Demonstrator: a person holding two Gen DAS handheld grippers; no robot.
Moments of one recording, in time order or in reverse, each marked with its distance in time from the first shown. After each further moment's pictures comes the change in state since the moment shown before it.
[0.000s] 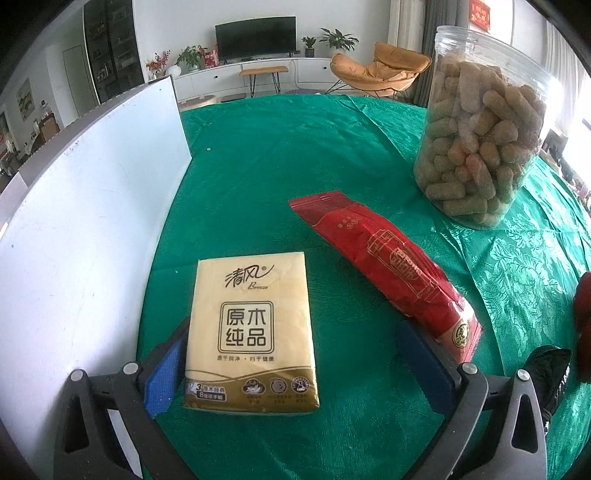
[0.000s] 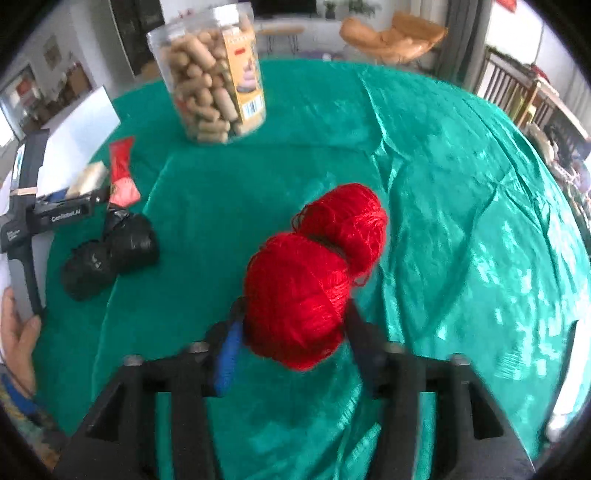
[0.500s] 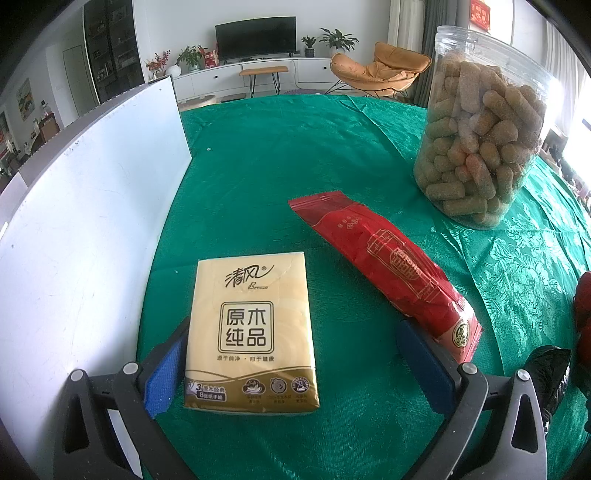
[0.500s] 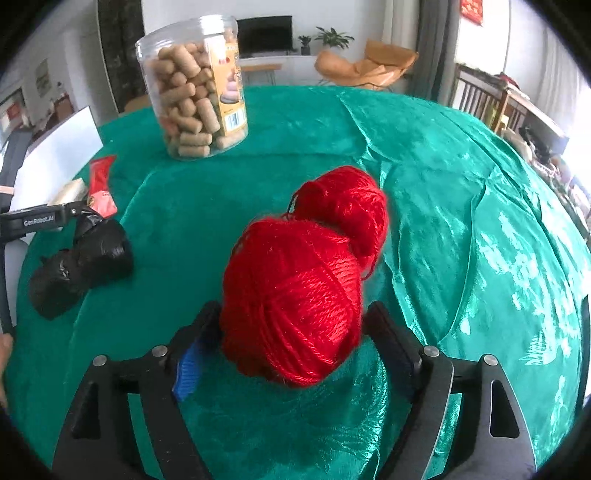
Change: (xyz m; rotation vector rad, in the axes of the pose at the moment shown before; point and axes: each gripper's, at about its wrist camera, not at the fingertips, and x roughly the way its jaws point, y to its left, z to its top) left arm 0.000 0.000 0.000 0.000 0.000 0.000; right arm 0.036 0.014 -0.011 0.054 -0.142 -0.080
